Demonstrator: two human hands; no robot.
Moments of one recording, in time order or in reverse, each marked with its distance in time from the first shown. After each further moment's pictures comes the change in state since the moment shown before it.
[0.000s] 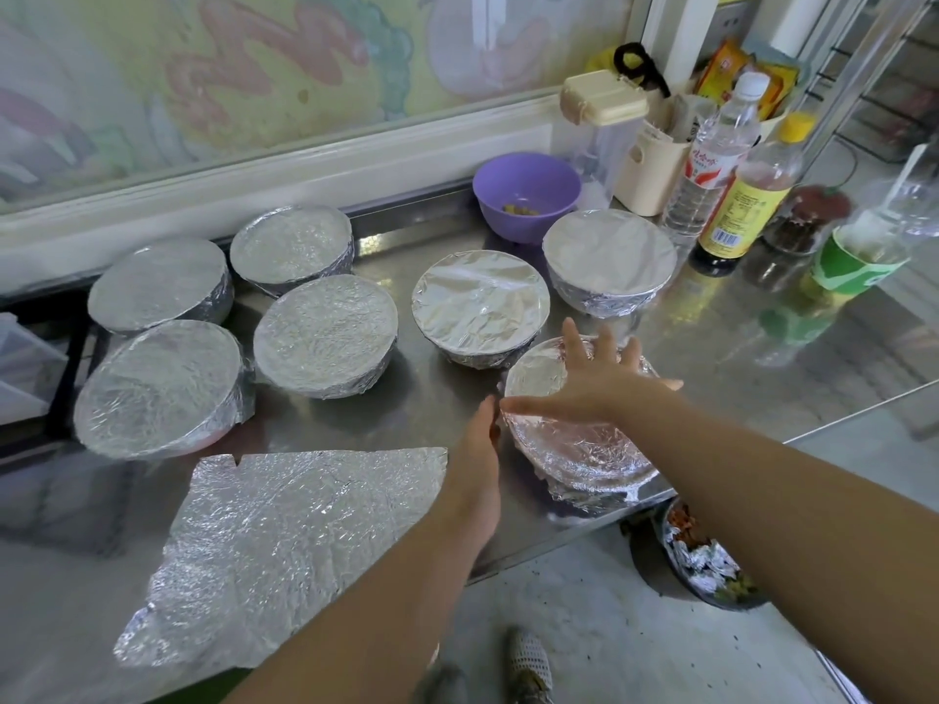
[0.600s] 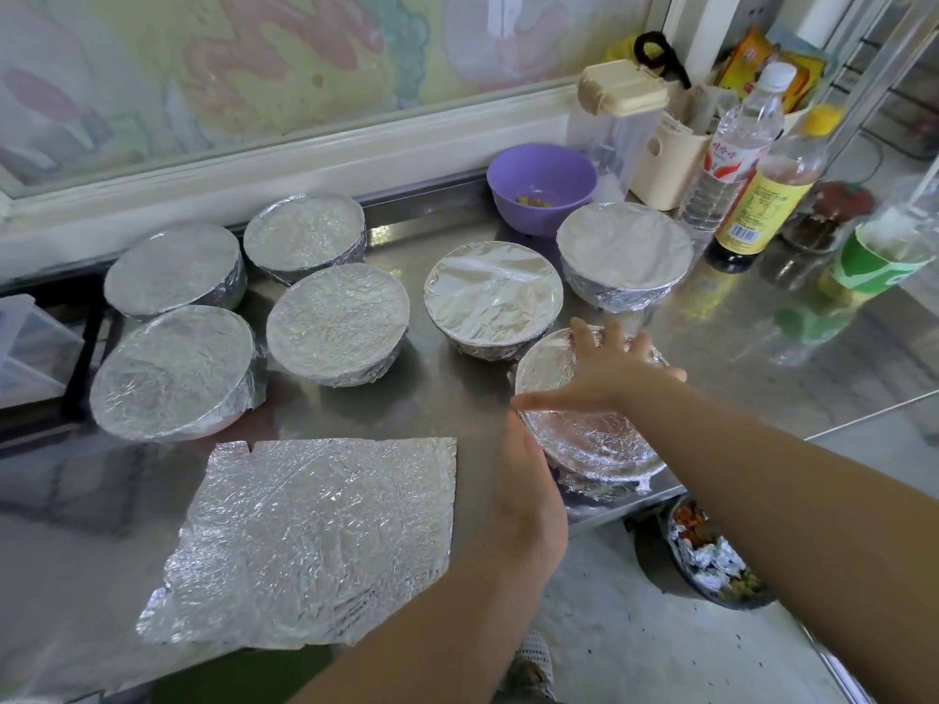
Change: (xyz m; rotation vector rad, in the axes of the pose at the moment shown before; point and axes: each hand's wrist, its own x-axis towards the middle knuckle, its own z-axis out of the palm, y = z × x) left_hand 0.002 -0.038 0.033 -0.219 0.154 0.028; right_hand 0.001 -0.006 -0.005 -0.063 0.002 0.022
